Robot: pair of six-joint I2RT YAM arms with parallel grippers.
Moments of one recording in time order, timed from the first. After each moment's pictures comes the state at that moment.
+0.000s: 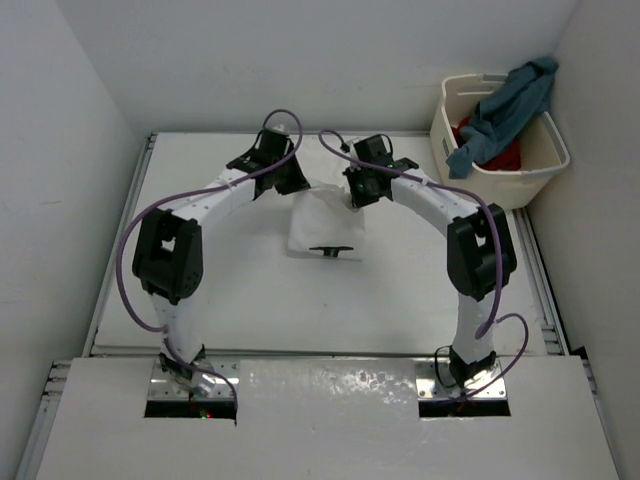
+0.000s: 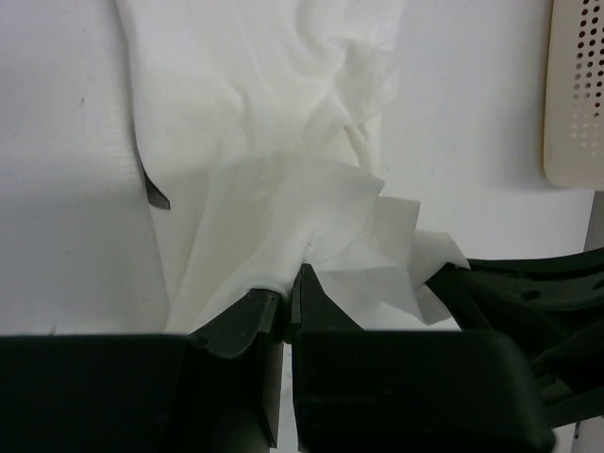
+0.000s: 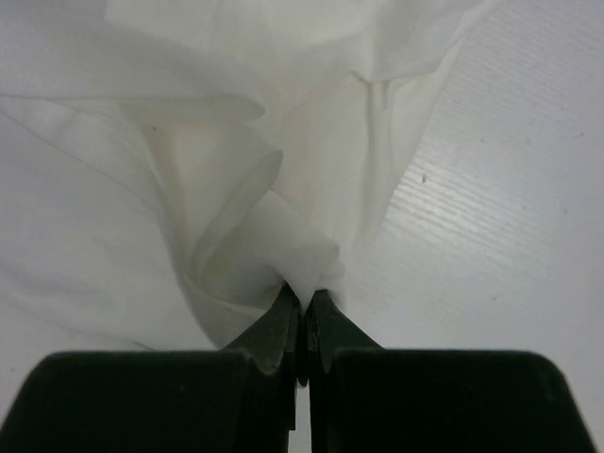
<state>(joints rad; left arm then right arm) -0.40 1.88 1.51 -0.38 0.10 -0.67 0.45 1.95 1.51 -0.49 -0.02 0.07</state>
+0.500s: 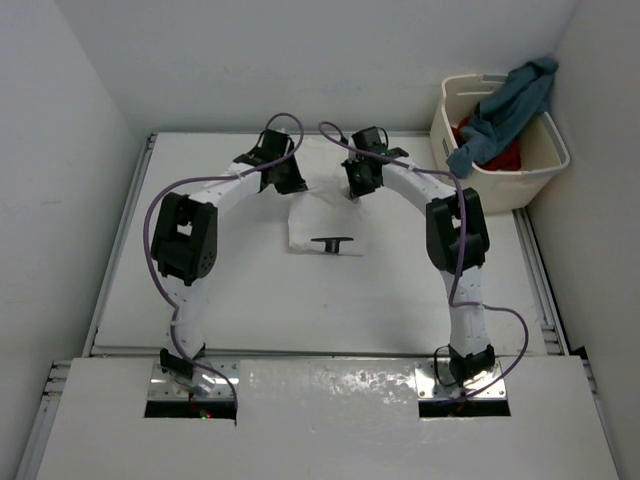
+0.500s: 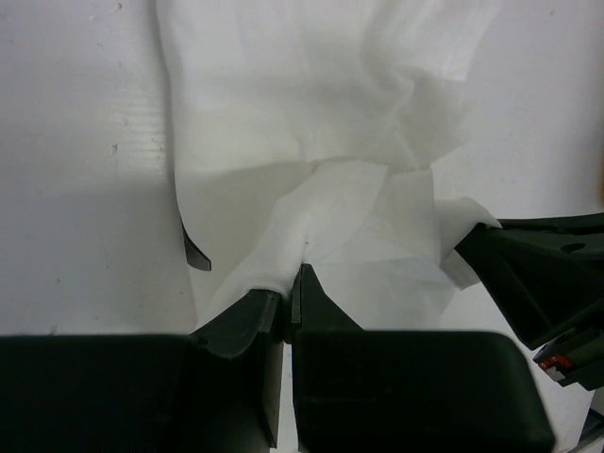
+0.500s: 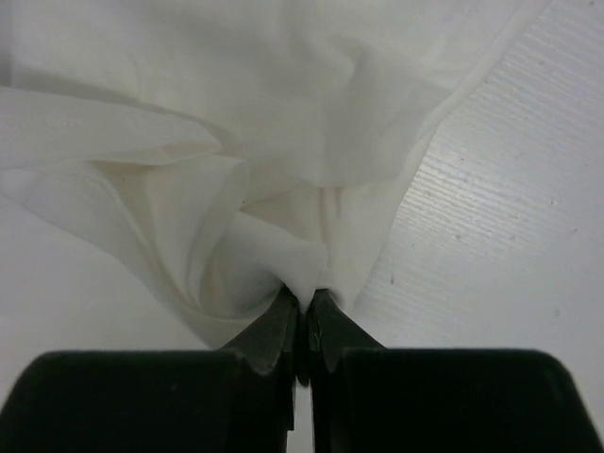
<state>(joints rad) -0.35 2.08 1.64 -0.38 0.13 -0.64 0.39 2.23 1.80 -0.53 -0.05 0.04</state>
